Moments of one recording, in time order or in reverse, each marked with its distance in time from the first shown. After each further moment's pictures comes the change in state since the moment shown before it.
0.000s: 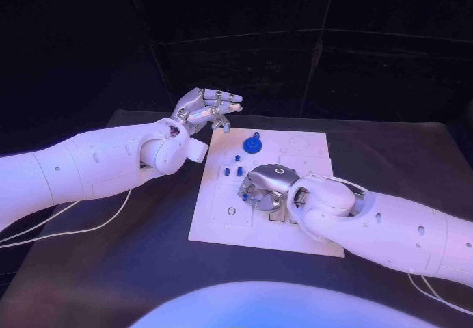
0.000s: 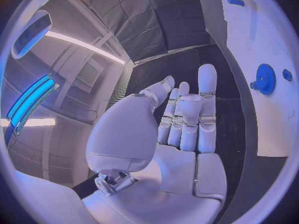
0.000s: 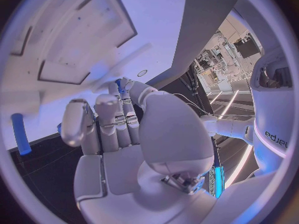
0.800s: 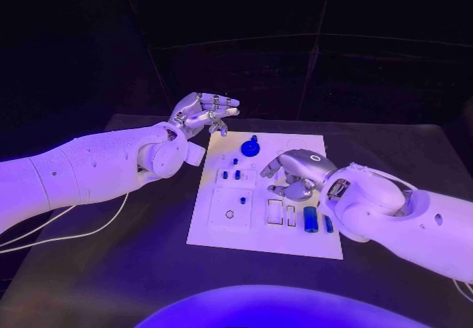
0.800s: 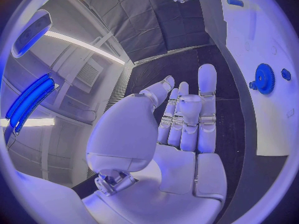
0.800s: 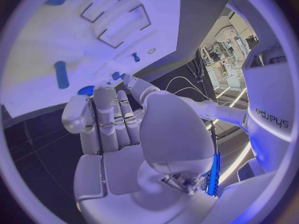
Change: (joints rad) left arm 0.000 -0.004 -0.001 -0.004 0.000 0.008 -0.007; left_hand 0.000 0.000 -0.003 -0.003 0.000 0.000 0.000 0.000 -0.001 -0.004 -0.004 0.000 0.000 -0.007 0.000 0.000 -0.002 0.000 0.000 0.000 0.000 0.000; right arm 0.049 -0.220 0.052 0.177 0.022 -0.091 -0.032; right_hand -0.006 -0.006 -0.069 0.001 0.000 -0.068 -0.008 0.008 0.007 -0.087 0.013 0.057 0.005 -0.013 0.002 -0.076 -0.093 0.031 -0.040 0.007 -0.066 -0.076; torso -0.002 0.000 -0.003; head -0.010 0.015
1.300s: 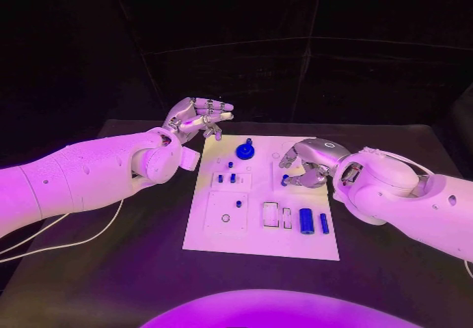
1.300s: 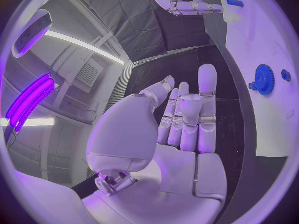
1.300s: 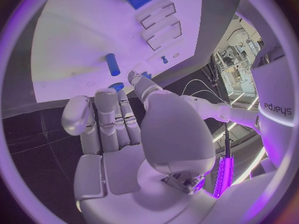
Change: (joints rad) left arm 0.000 0.004 -0.001 -0.003 0.000 0.001 -0.001; left_hand 0.000 0.000 0.000 0.000 0.000 0.000 0.000 0.000 0.000 0.000 0.000 0.004 0.001 0.000 0.000 0.000 0.000 0.000 -0.003 0.003 0.000 -0.001; right arm 0.053 -0.048 0.007 -0.055 0.012 0.102 -0.052; right_hand -0.016 -0.016 -0.100 0.015 0.006 -0.007 -0.015 0.000 0.000 -0.051 -0.016 0.047 -0.002 0.016 -0.009 0.035 0.021 0.000 0.020 -0.007 0.000 -0.005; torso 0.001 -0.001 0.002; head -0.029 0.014
